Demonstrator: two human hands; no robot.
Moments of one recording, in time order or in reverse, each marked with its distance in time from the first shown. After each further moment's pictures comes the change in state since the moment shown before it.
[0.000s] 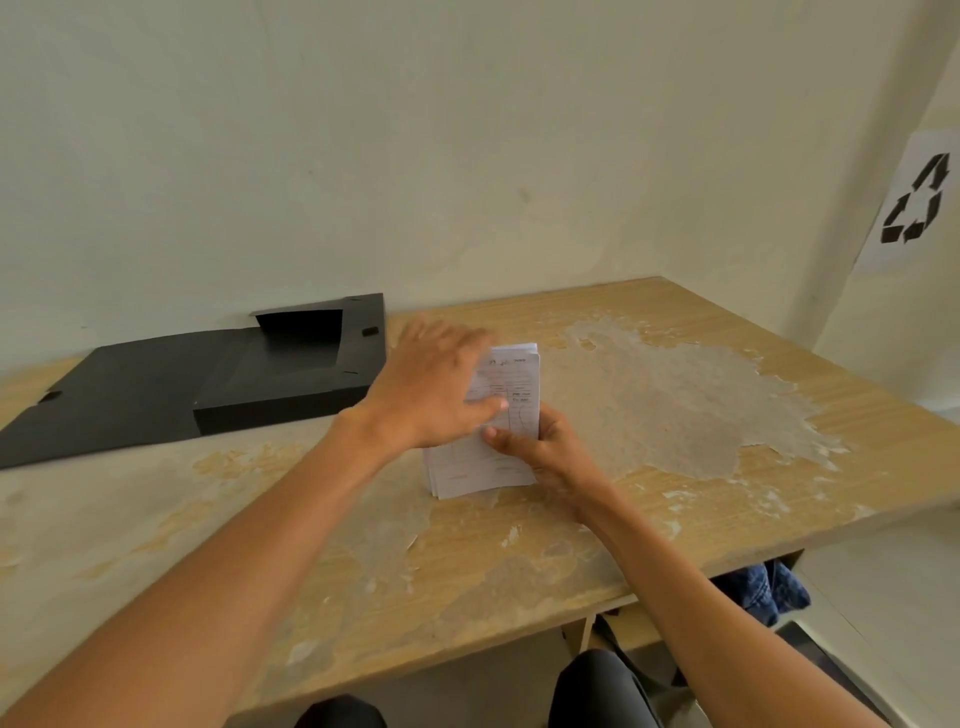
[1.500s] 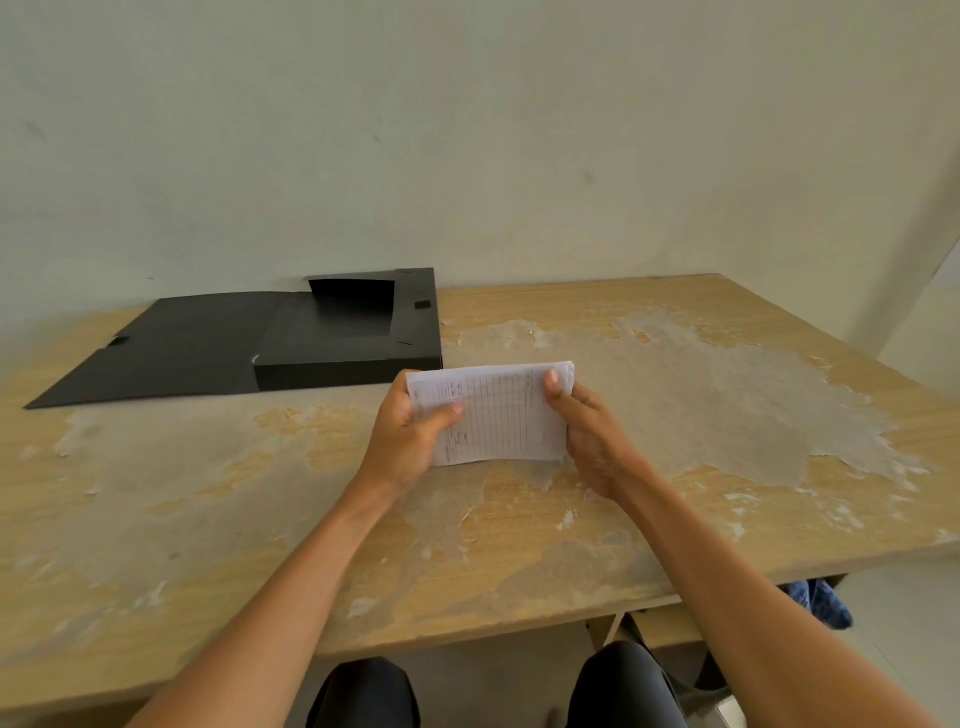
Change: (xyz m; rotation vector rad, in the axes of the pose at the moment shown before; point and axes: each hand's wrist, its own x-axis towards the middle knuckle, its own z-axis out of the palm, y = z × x) left_hand -0.090 -0.029 0.045 -1.273 0.267 -0.679; right_hand 0.016 -0.002 0.024 -0.100 0.003 0.099
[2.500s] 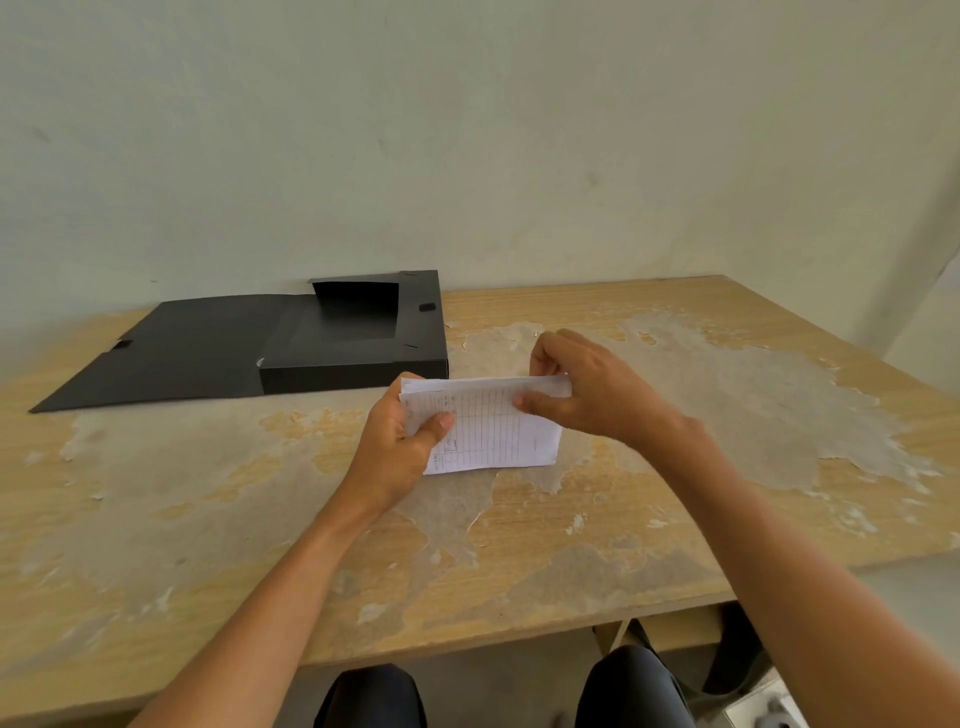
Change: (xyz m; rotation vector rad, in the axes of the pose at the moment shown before) left_hand -0.003 -0.003 -0.021 0.085 -0.054 0.119; right_hand 0.010 -0.060 0.004 -1.214 -0.090 -0.339
